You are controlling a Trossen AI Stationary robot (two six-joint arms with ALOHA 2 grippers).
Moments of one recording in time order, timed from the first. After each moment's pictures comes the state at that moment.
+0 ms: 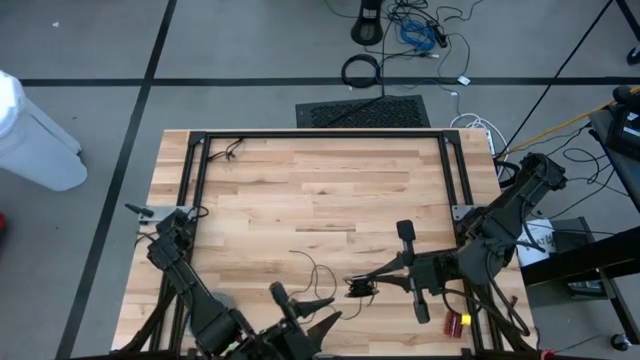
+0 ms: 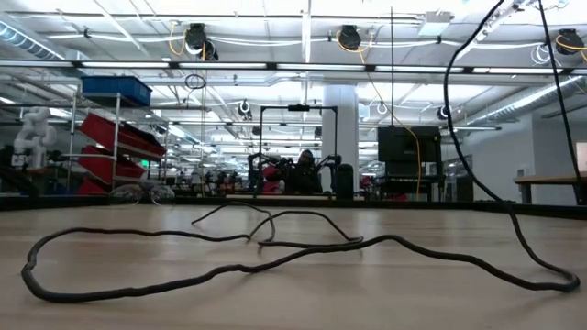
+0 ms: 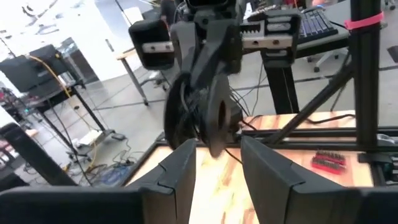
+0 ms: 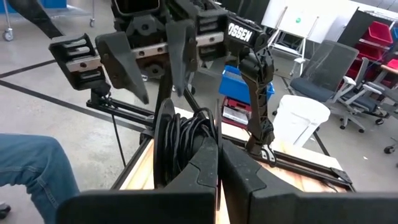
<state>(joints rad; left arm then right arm) -0.80 2.16 2.36 -0.54 -1.30 -0.01 0.74 1.31 1.35 -0.21 0.60 -0.11</state>
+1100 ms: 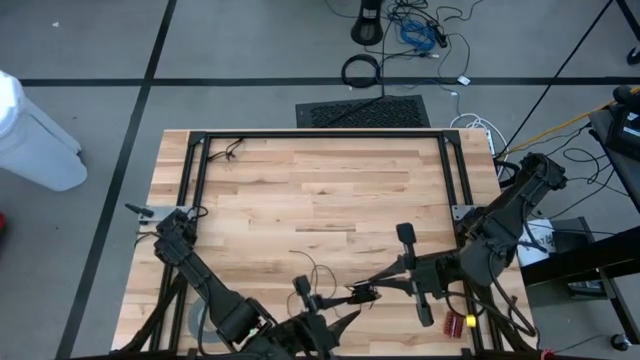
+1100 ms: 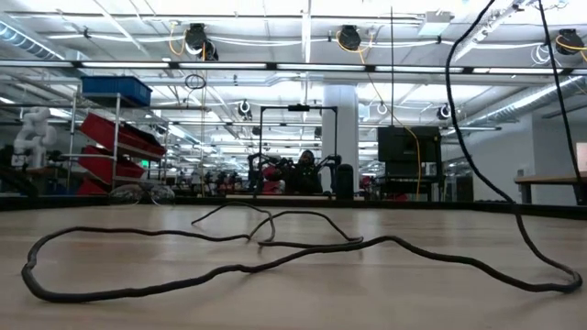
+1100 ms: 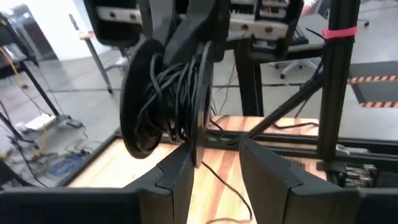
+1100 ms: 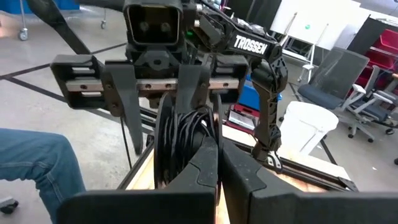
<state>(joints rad) -0.73 2.16 2.31 -0.46 -1.11 -0.11 0.75 1.31 1.35 -0.20 0.57 -0.14</state>
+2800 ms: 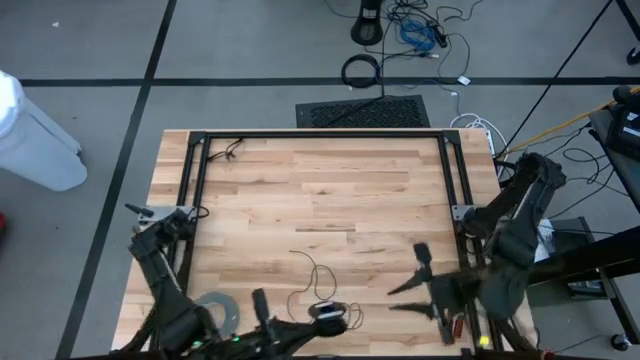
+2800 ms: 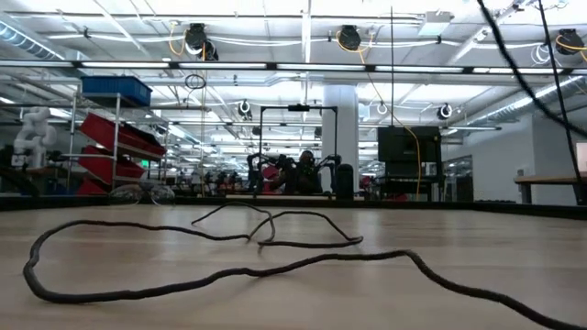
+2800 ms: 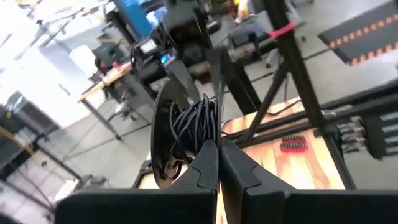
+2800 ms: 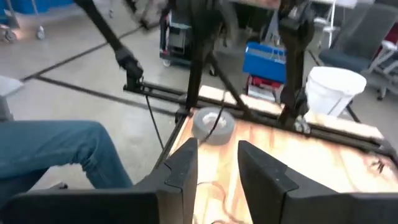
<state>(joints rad) -0.89 2.05 2.31 -0.55 -1.16 0.24 0.91 1.30 1.35 -0.37 0.68 0.12</state>
